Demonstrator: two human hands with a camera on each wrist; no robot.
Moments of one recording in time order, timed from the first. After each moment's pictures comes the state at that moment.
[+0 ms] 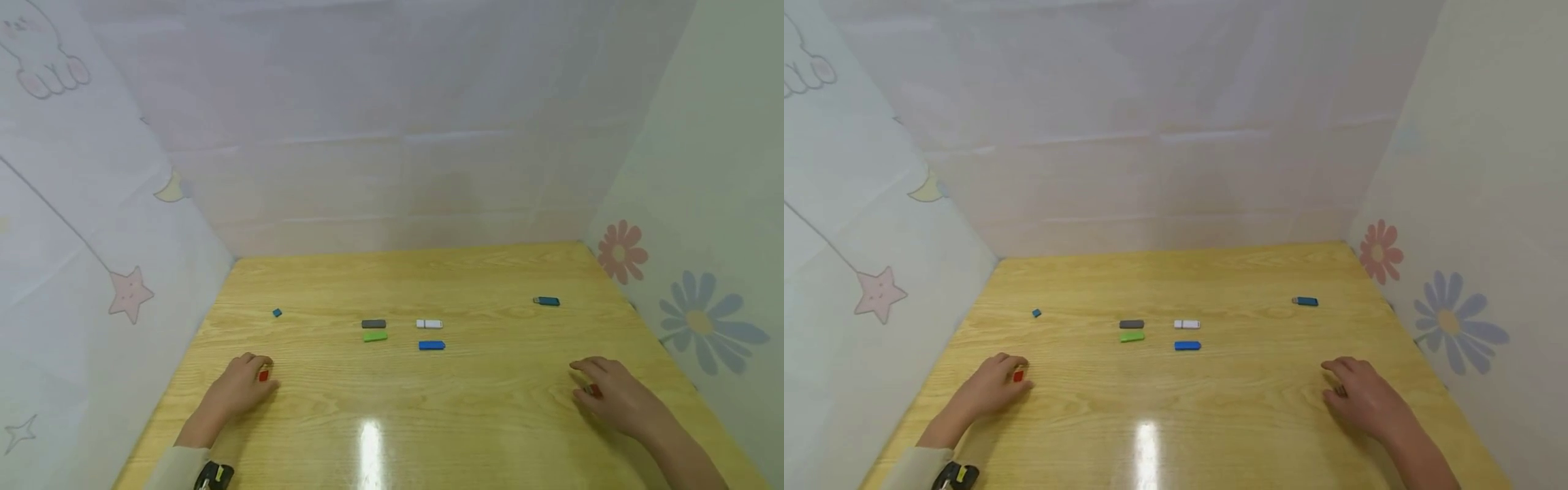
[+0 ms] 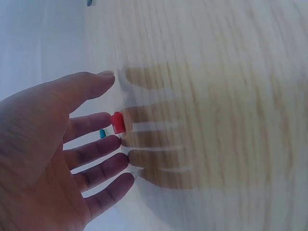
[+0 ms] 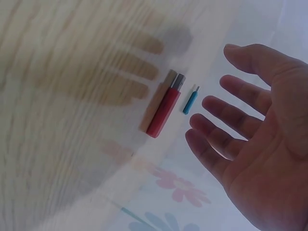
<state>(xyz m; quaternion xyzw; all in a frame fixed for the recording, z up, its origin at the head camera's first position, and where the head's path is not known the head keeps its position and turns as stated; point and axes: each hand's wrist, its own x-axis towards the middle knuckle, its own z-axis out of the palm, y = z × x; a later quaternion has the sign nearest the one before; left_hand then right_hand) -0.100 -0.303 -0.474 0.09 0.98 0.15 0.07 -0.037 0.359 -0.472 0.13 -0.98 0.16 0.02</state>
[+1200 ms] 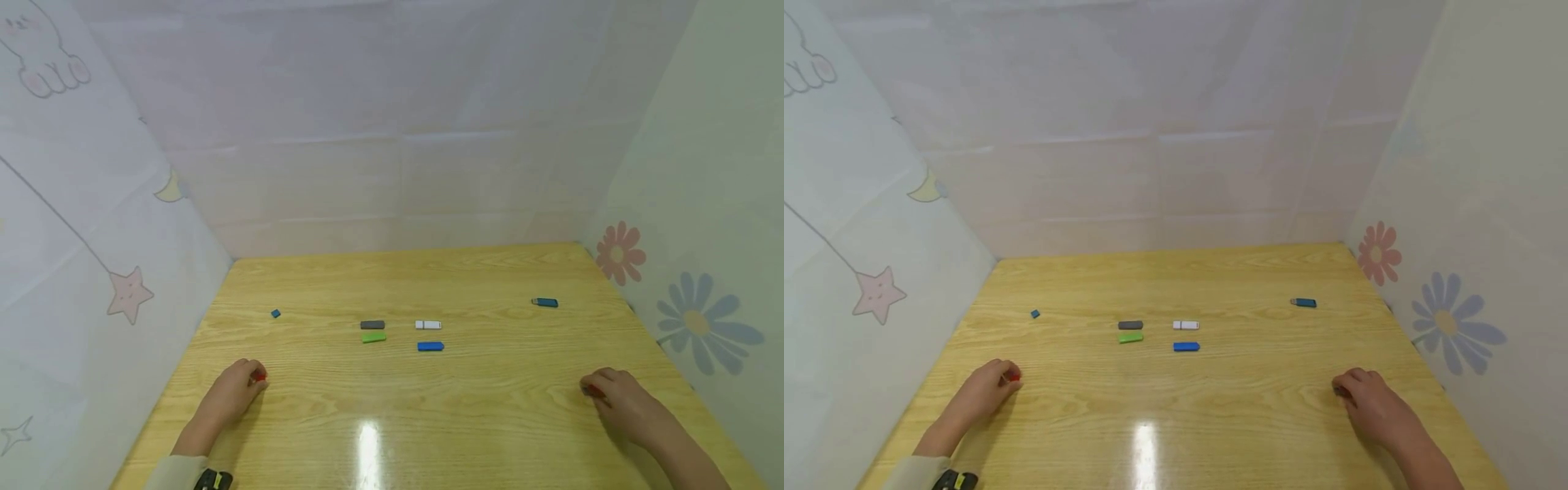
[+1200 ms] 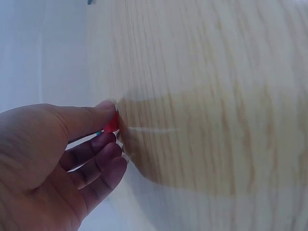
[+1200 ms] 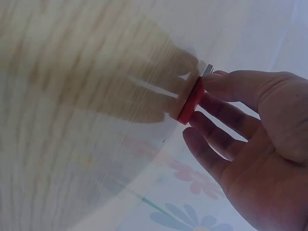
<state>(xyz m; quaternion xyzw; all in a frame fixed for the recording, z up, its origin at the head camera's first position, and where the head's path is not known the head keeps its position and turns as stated) -0.094 -0.307 -0.478 0.08 0.98 0.19 0.05 -0.033 0.380 -0.485 0.14 -0.98 0.15 0.01</state>
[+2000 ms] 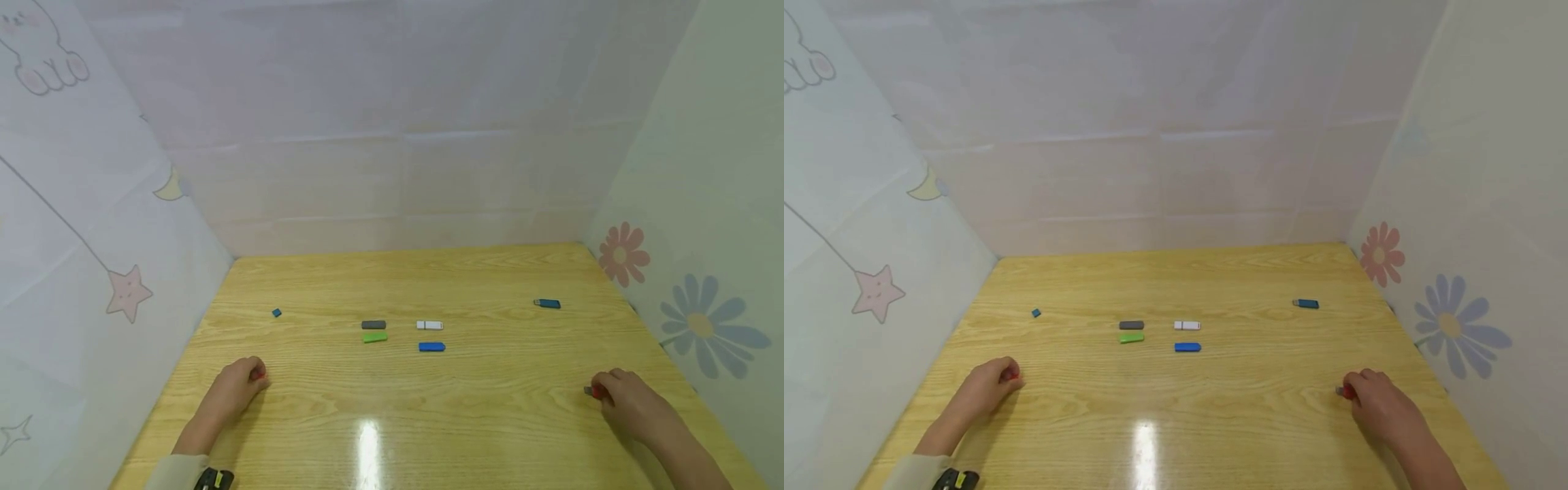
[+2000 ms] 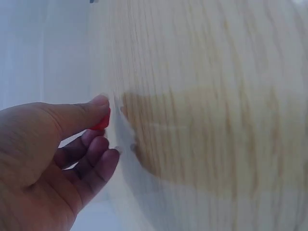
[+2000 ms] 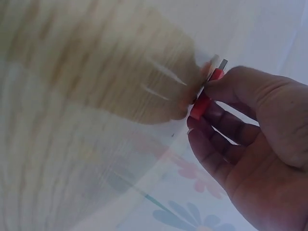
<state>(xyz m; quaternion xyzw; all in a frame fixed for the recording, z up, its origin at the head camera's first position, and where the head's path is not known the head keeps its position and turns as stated) -0.098 -0.307 -0.477 0.07 0.97 0.21 0.04 -0.038 0.385 -0.486 0.11 -0.99 0.12 0.02</state>
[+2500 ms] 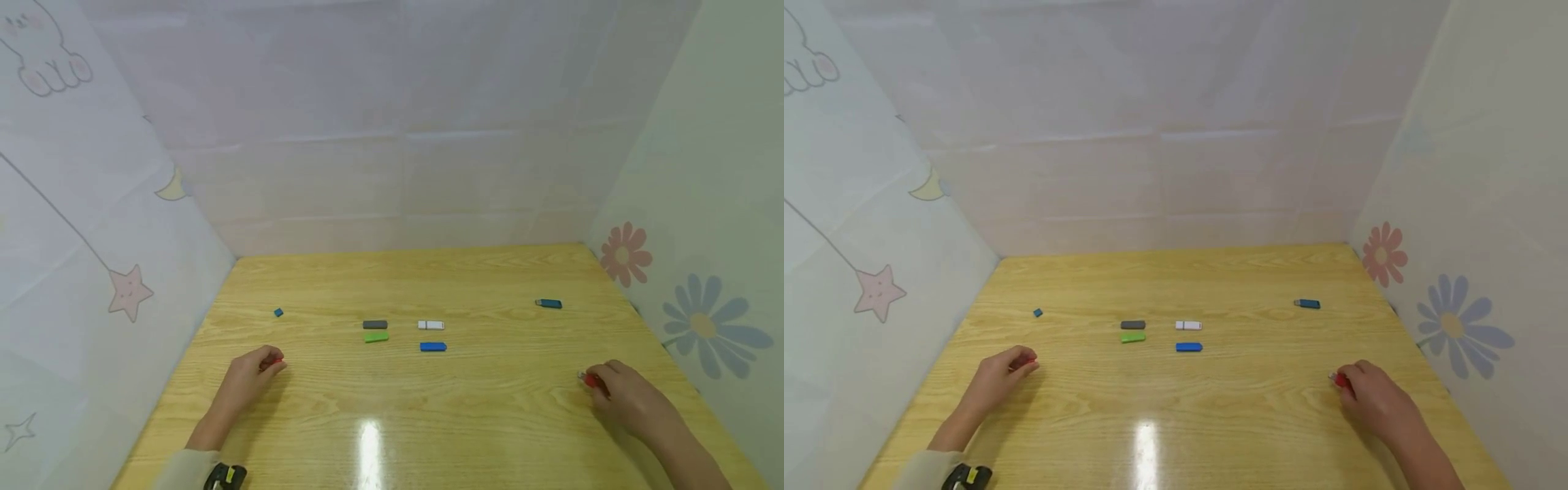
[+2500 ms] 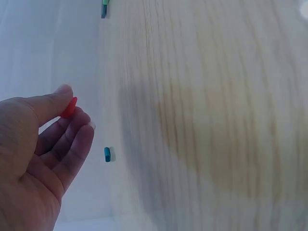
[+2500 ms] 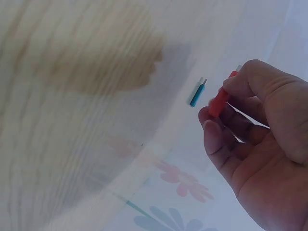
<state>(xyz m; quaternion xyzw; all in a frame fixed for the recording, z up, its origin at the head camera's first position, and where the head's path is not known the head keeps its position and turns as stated) -0.104 -0.285 -0.473 0.09 0.96 0.26 -0.07 -0.042 0.370 -0.470 0.11 -0.99 0.13 0.03</state>
